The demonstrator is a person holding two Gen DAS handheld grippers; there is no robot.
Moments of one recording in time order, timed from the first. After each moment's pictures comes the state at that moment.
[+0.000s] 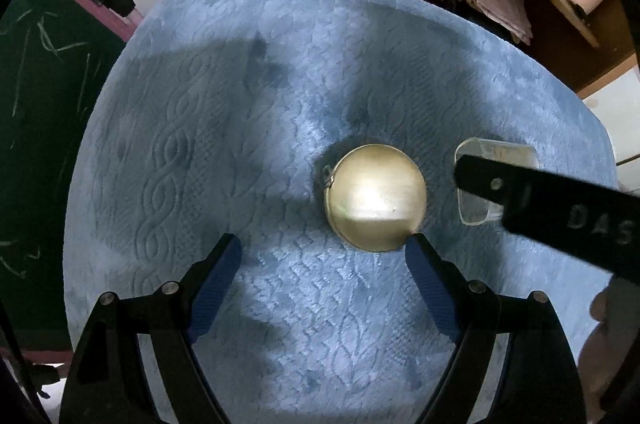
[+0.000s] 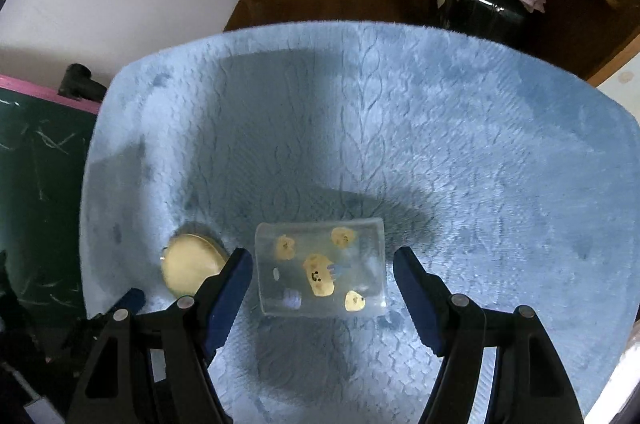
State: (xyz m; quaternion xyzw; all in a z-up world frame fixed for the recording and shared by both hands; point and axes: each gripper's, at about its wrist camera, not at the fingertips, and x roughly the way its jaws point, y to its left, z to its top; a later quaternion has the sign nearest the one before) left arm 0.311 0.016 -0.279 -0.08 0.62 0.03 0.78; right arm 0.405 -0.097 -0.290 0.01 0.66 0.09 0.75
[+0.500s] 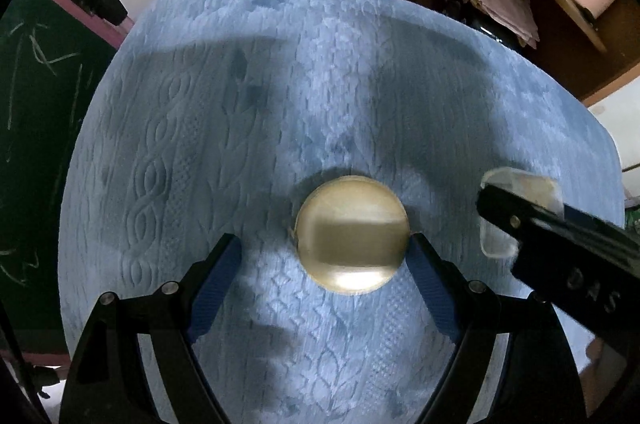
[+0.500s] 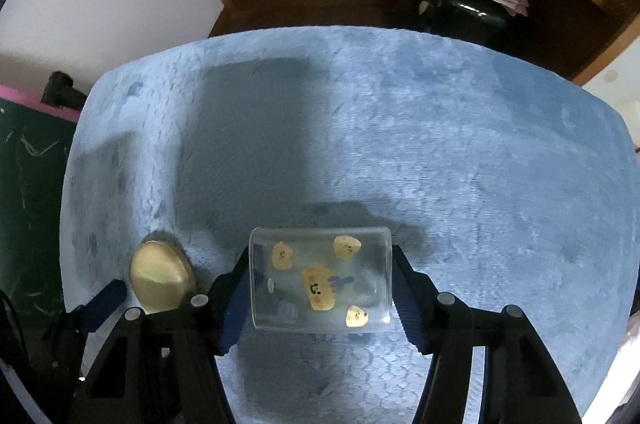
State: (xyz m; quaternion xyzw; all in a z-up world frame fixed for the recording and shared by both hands) left arm 0.335 0.004 -0.285 -0.08 0.62 0.05 0.78; right arm 0.399 -0.112 -0.289 0.00 0.64 0.06 0.76
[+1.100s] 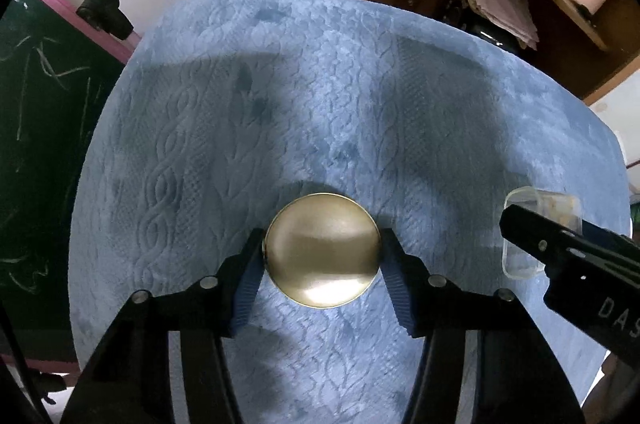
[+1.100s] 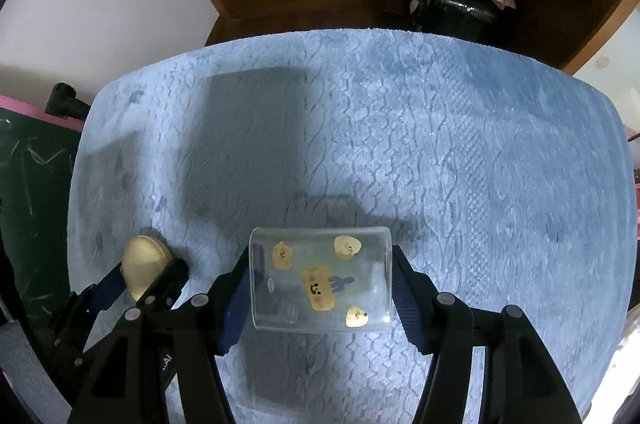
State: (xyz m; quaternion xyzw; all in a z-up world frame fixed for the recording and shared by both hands) left arm 0.331 0.006 -0.280 -0.06 0.61 0.05 0.79; right arm 0.387 -0.124 -0.277 0.02 0.64 0.05 0.77
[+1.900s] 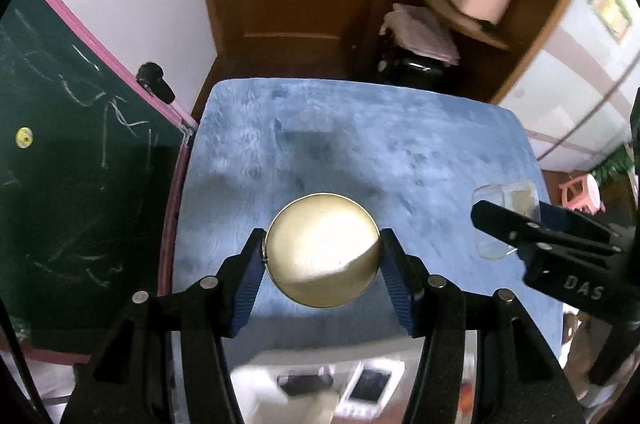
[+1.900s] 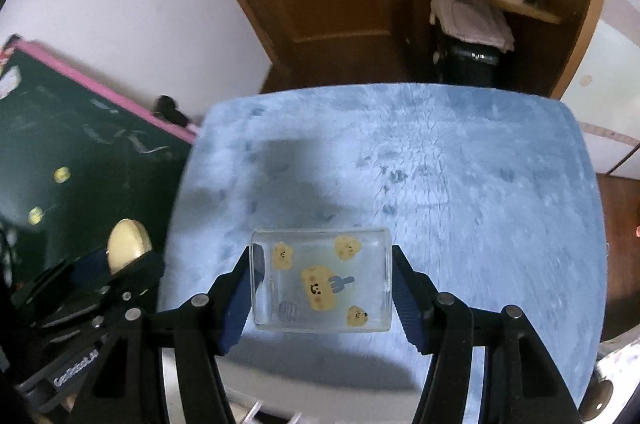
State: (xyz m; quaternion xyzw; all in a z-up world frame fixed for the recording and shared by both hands) left arm 0.186 0.034 -0.104 -0.02 0.53 -0.05 0.85; right arm 0.249 -0.125 -0.140 0.06 0.55 0.12 0.83
